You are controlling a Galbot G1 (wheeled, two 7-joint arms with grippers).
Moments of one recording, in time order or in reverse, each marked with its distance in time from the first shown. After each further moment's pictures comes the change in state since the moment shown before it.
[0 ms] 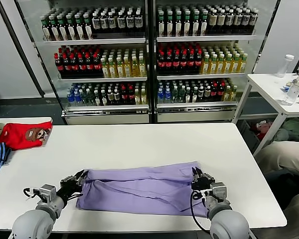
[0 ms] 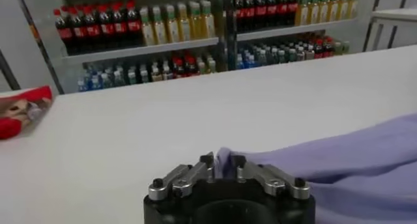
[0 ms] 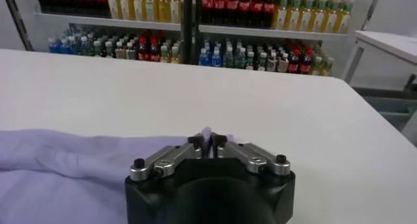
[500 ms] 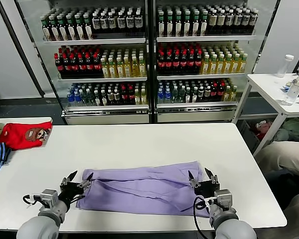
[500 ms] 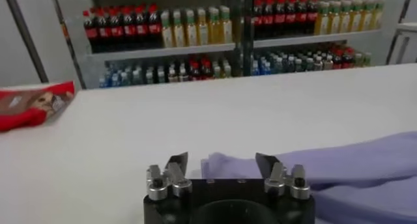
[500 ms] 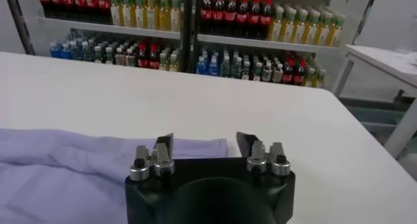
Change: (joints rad) left arm 0.055 -0.062 0.030 -0.088 -0.043 0.018 -0.160; right arm -0.093 0.014 0.026 0.087 -0.080 -0.001 -0.013
